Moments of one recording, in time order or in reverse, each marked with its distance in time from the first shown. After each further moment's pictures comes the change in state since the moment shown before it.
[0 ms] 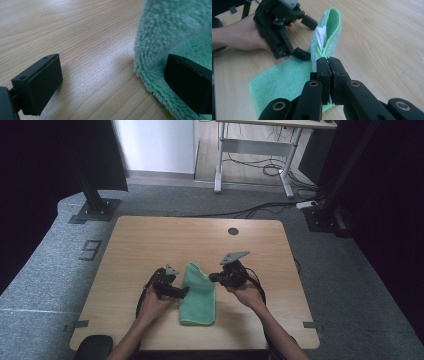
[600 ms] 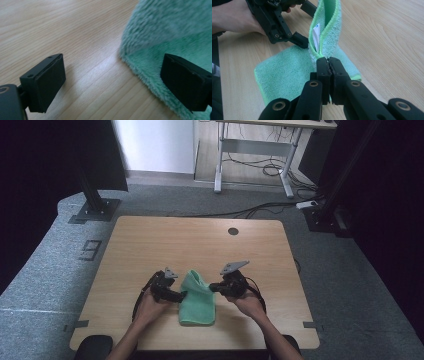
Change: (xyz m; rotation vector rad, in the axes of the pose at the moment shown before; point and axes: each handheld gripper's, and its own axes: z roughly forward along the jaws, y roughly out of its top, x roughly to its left) left arm -0.006 -0.008 -0.013 0.039 -0.015 0.003; right arm 0.010 -0.026 0.008 0.026 0.028 0.022
